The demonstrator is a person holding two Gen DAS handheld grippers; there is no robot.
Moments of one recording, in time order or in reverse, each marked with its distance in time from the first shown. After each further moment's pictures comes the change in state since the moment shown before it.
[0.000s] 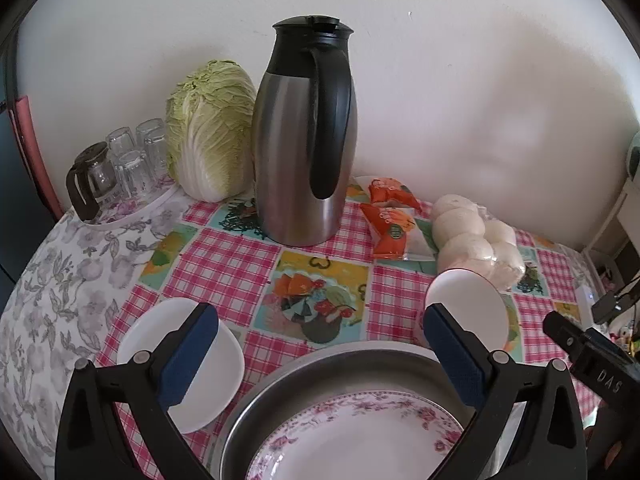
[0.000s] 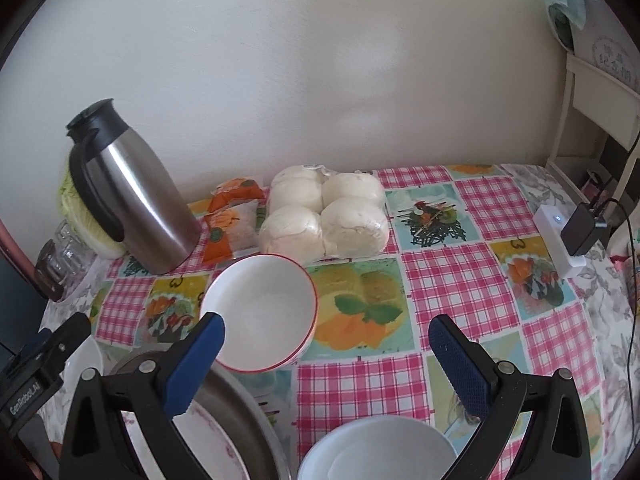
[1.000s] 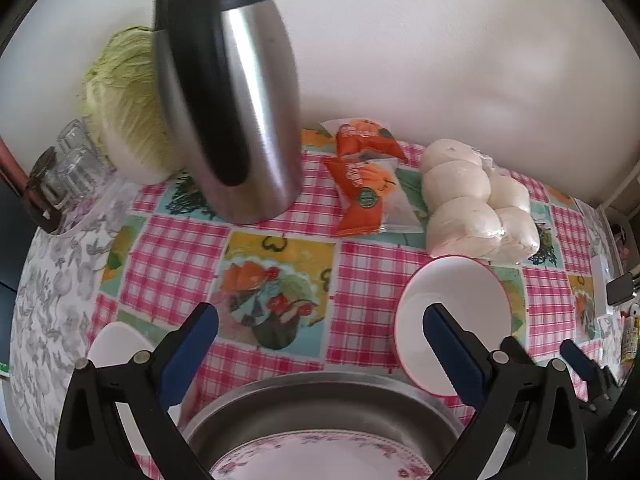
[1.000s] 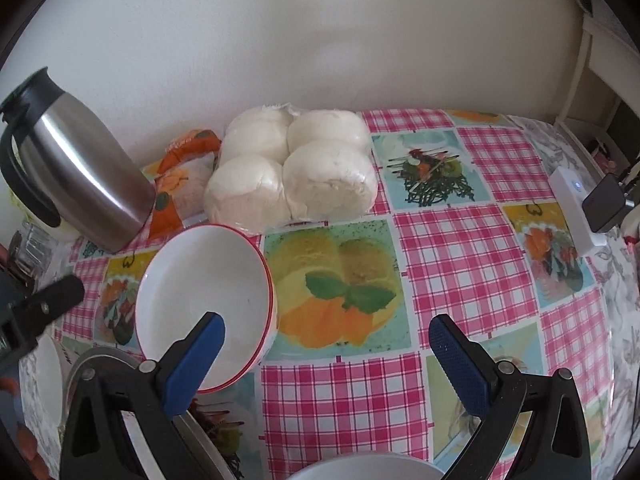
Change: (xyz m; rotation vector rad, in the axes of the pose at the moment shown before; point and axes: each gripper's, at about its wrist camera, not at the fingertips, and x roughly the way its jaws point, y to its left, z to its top) left arm 0.069 -0.054 0.037 0.088 0.290 0.005; right arm 0.071 -0.014 0.004 0.014 0.199 -0.052
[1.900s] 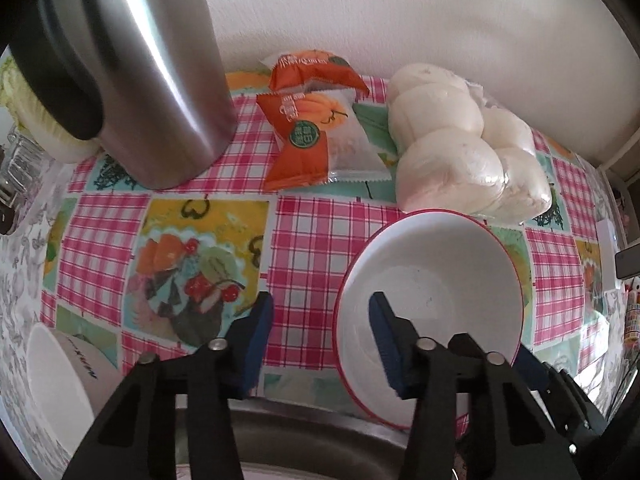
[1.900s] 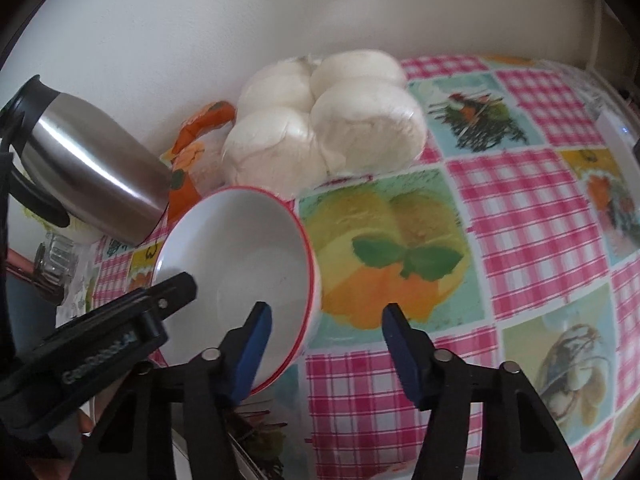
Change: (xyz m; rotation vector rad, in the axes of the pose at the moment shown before) left arm 0.066 -0.041 -0.011 0.064 0.157 -0.049; right arm 0.040 0.010 -0.010 0.093 0.100 0.169
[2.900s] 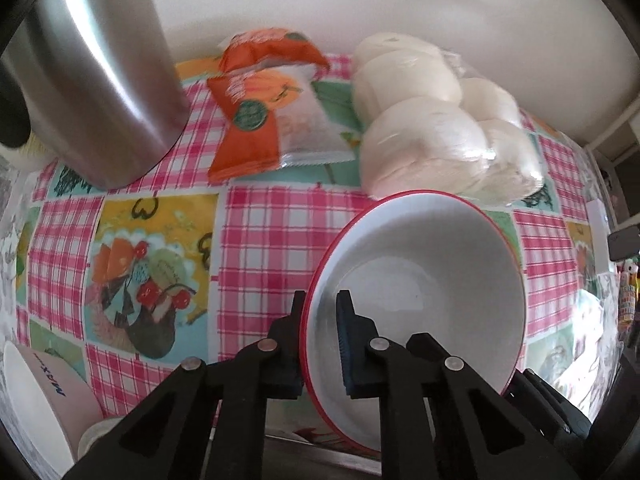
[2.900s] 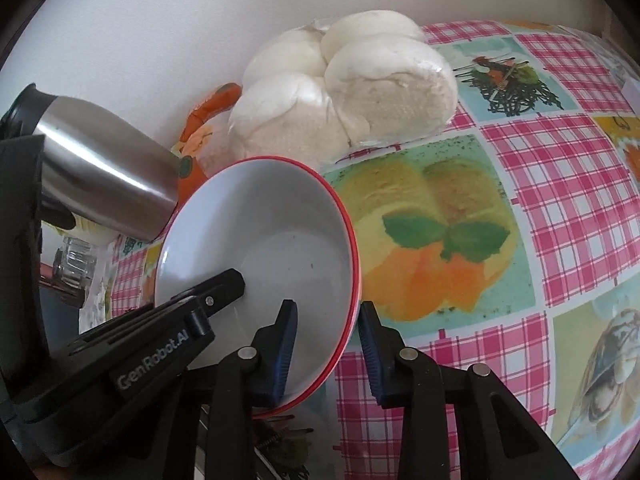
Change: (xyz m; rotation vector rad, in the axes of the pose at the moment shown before) left arm 0.033 -0.033 0.004 0.062 0.040 -0.070; right arm 0.035 0.011 0.001 0.051 0.054 0.091
